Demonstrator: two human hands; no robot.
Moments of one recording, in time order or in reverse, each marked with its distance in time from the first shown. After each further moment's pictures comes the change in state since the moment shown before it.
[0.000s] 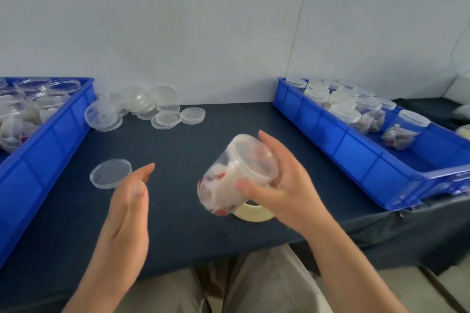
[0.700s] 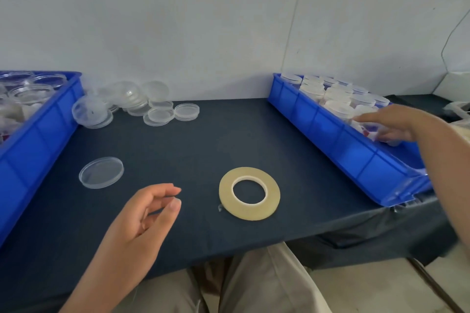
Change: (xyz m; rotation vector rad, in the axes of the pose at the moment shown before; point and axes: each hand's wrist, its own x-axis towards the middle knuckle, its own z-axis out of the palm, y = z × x) left_hand -0.005 0.006 0.008 0.050 -0.184 -0.079; right_hand 0.142 0.099 -0.273 -0.414 0.261 0.823
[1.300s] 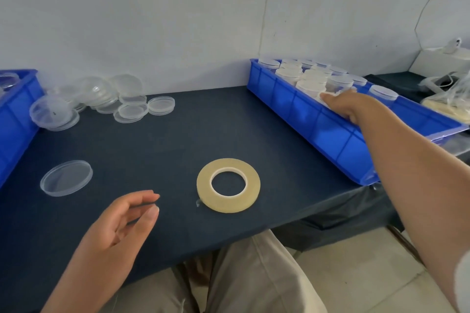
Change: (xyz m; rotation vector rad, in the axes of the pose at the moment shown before) left_hand 0.002 -0.004 0.011 0.032 -0.039 -0.047; right_hand 0.034 -0.013 0.045 -0.206 0.093 0.061
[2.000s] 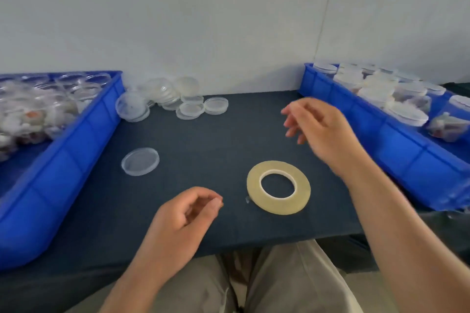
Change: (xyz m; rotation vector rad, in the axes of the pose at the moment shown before) left_hand -0.003 -0.004 0.000 0.162 -0.023 0.046; right_hand -0.226 -0.063 0.097 0.599 -0.172 -0.908
